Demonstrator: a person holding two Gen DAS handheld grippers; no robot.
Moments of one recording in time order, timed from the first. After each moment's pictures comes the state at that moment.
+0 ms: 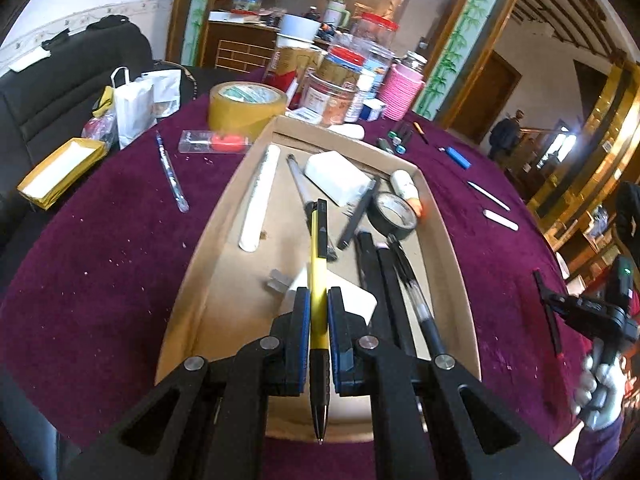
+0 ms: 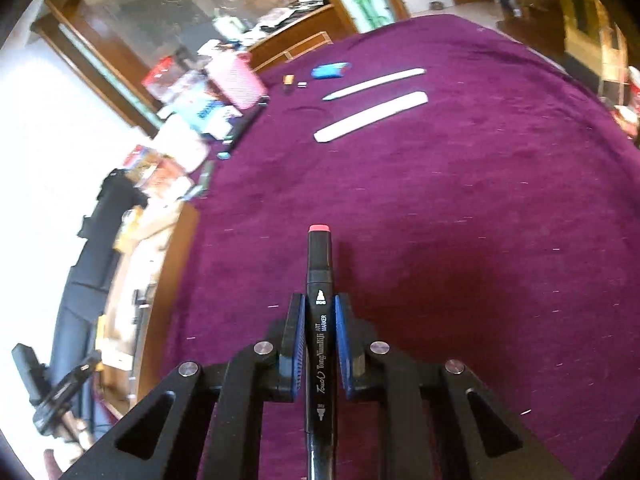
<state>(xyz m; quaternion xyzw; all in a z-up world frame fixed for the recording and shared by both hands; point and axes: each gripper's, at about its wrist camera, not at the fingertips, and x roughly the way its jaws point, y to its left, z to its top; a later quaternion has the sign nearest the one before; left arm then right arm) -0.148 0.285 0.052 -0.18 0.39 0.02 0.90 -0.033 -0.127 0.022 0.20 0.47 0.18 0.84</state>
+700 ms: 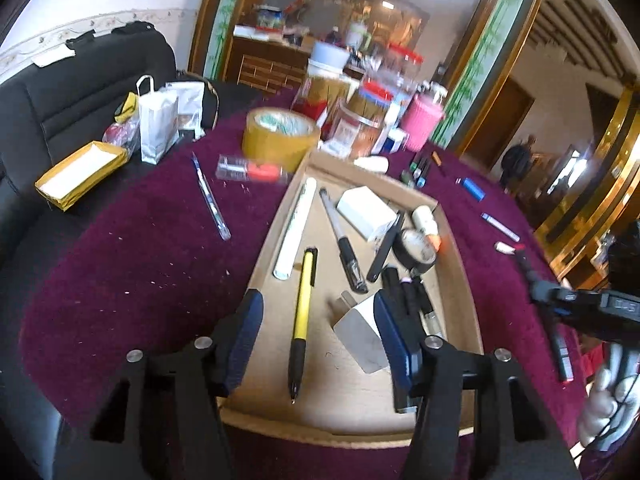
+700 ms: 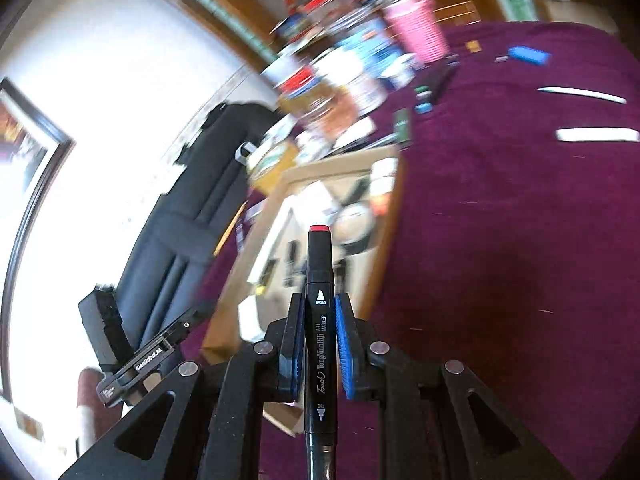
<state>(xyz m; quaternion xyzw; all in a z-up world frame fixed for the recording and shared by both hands) -0.167 0.314 0.073 -0.20 0.35 0.05 0.91 -0.039 0.040 0.072 0.17 0.48 0.39 0.77</state>
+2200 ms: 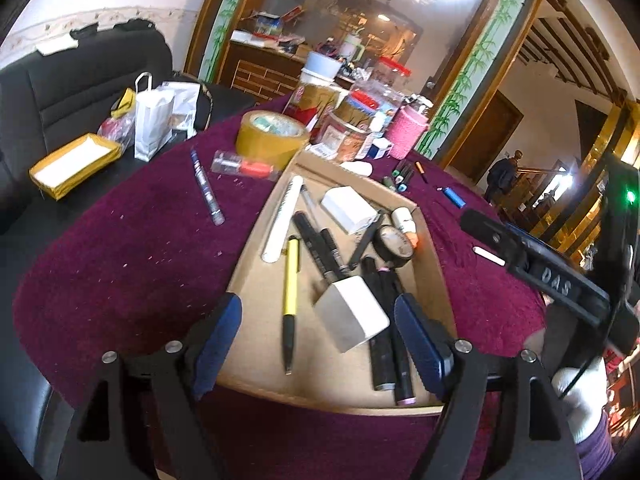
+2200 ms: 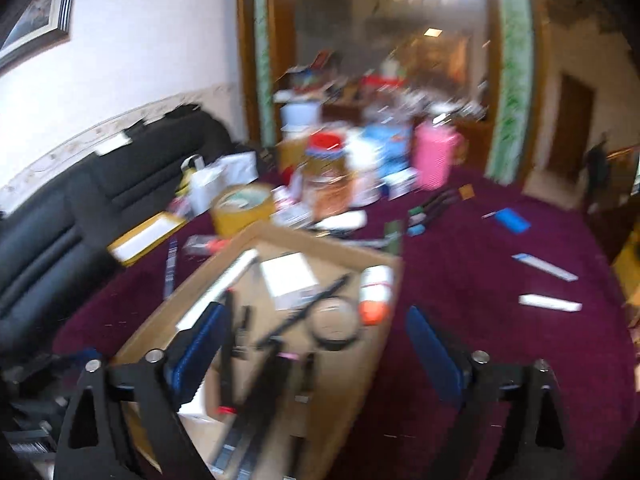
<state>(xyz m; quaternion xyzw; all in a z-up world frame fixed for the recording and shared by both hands) -0.190 0.299 0.076 -0.22 0.33 0.04 0.92 -0.074 0.131 0.105 -0.07 0.30 0.25 0.92</state>
